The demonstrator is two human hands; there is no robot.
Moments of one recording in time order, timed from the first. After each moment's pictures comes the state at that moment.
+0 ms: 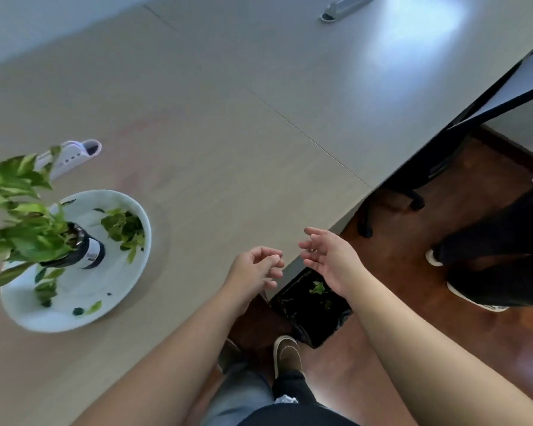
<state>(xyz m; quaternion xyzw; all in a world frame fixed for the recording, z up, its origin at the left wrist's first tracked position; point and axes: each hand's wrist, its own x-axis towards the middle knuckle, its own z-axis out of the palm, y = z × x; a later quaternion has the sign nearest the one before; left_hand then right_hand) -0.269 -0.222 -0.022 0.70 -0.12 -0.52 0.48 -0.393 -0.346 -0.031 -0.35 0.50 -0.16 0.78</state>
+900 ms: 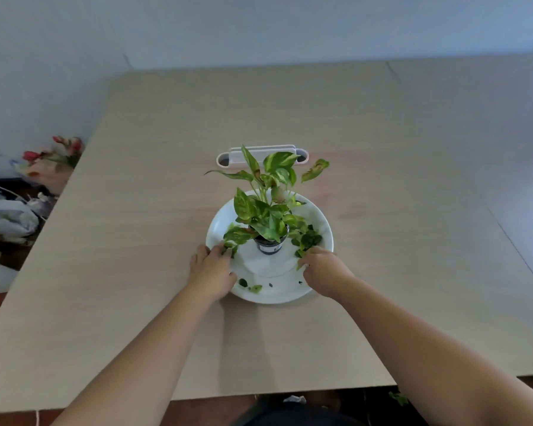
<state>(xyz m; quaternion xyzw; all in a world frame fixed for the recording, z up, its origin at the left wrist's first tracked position) -0.029 0.055 -0.028 0.97 -0.15 -0.17 0.00 -0.098 -0.188 -0.024 -0.95 0.08 0.21 0.21</state>
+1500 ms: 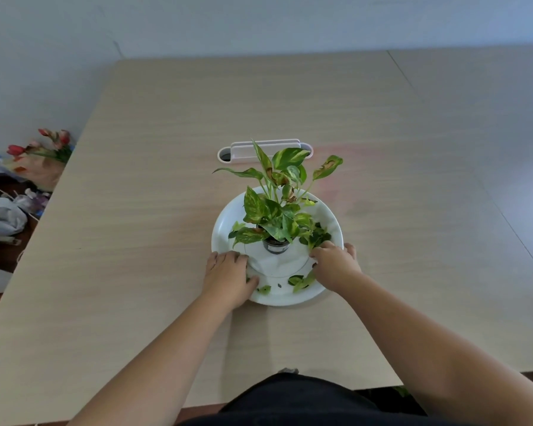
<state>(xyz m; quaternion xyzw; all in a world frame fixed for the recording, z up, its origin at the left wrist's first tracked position) -0.034 0.051 -0.041 0.97 -0.20 -0.15 0.06 -0.081 -0.177 -0.028 -0.97 0.13 0.21 0.09</state>
